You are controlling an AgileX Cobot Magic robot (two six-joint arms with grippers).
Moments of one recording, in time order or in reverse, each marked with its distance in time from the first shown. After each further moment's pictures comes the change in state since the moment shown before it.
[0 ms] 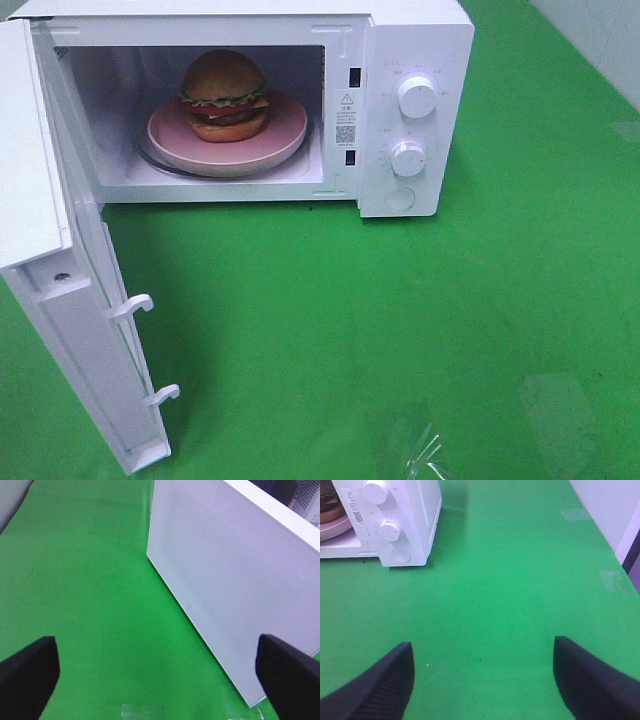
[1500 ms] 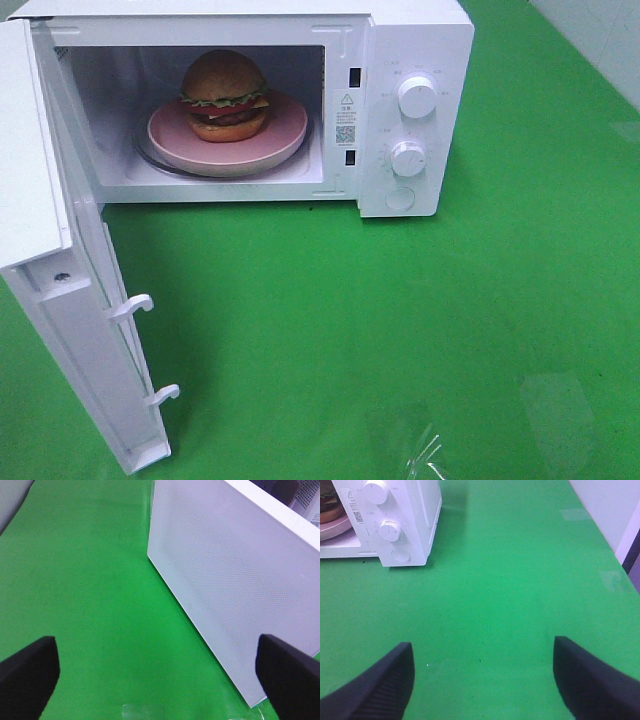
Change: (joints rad) left arm 0.000 0.000 0.000 0.003 0.000 0.000; right arm 0.000 0.000 0.000 0.000 0.000 0.000
